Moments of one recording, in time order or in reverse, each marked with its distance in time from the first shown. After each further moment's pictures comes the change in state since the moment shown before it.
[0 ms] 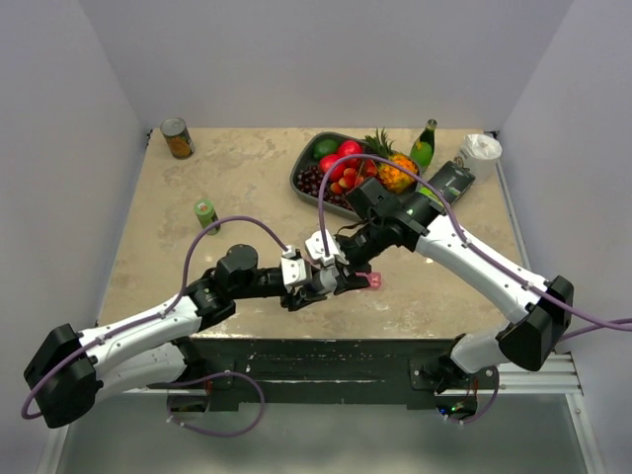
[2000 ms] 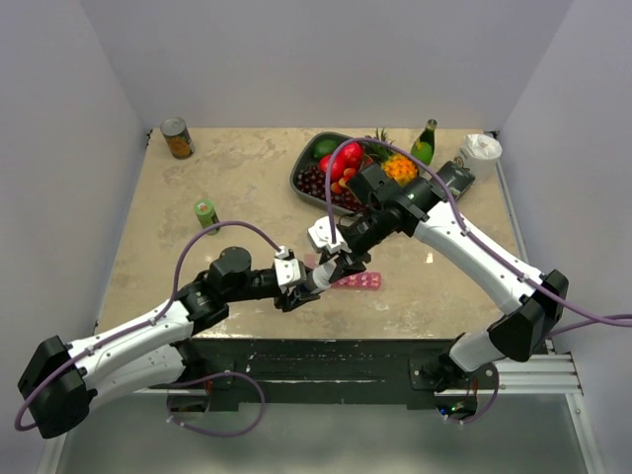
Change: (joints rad) left arm 0.011 -0.077 -0.016 -0.070 -0.042 -0.004; right arm -0.051 0.064 0.124 -0.095 -0.109 -0.062
